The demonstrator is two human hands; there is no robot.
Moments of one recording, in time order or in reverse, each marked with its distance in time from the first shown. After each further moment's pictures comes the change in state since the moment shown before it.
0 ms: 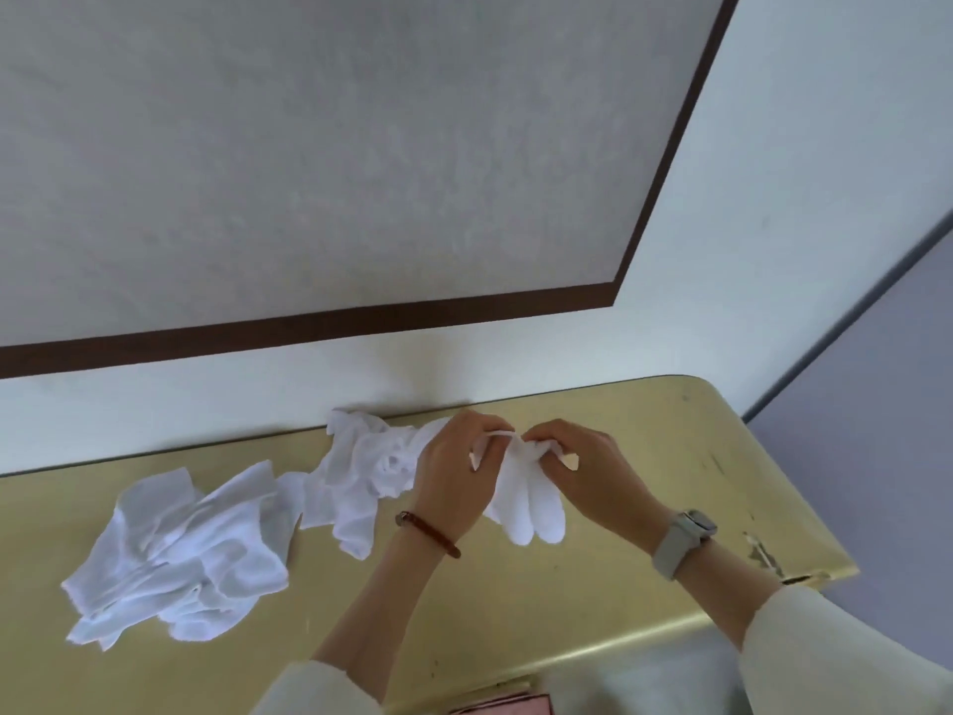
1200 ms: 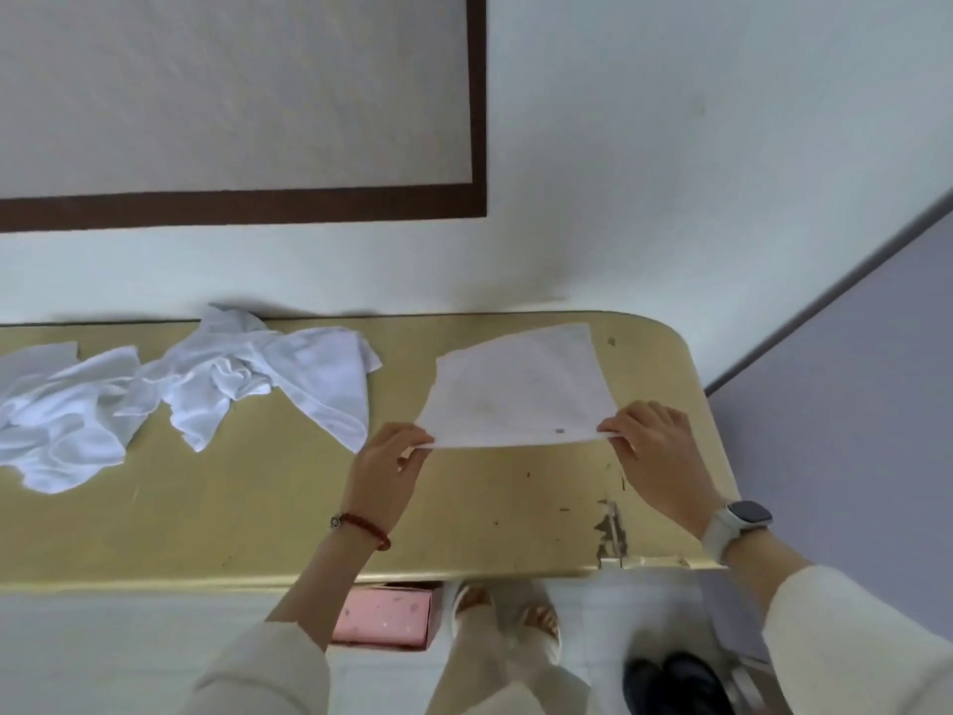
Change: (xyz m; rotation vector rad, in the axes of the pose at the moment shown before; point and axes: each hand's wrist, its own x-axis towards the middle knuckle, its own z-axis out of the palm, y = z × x) left_hand -0.046 0.005 0.227 0.300 0.058 -0.282; right_hand -0.023 0.319 -0.167 -0.498 -0.001 -0.251
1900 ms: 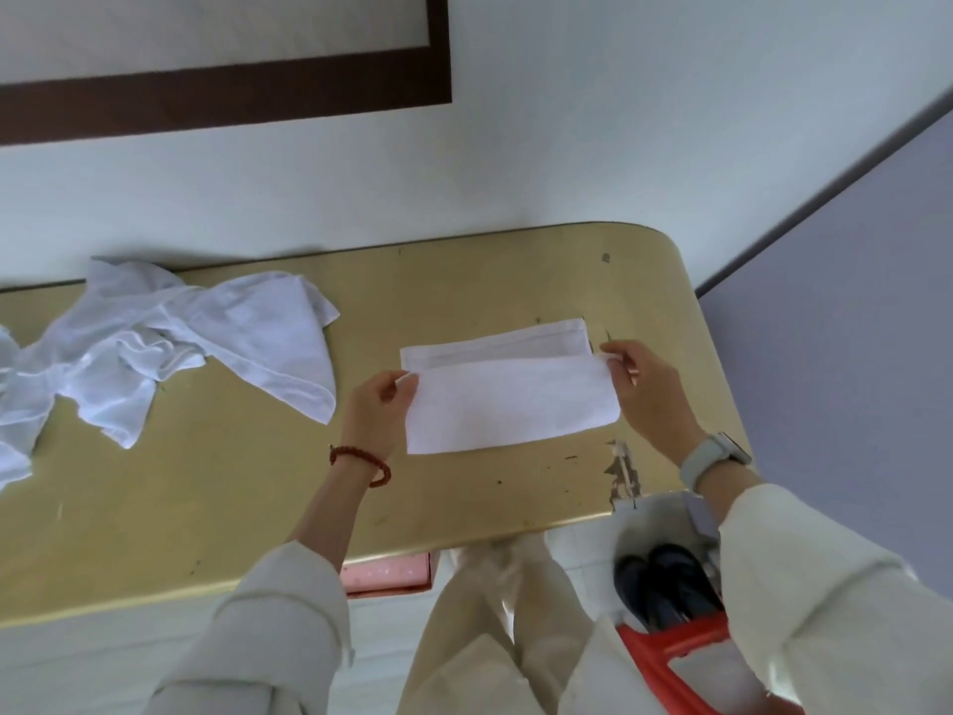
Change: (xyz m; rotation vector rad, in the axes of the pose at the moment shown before) left_hand 0.046 -0.030 0.034 -0.225 -0.260 -0.500; right_hand 0.016 -0.009 0.045 0.423 -0.060 0.546
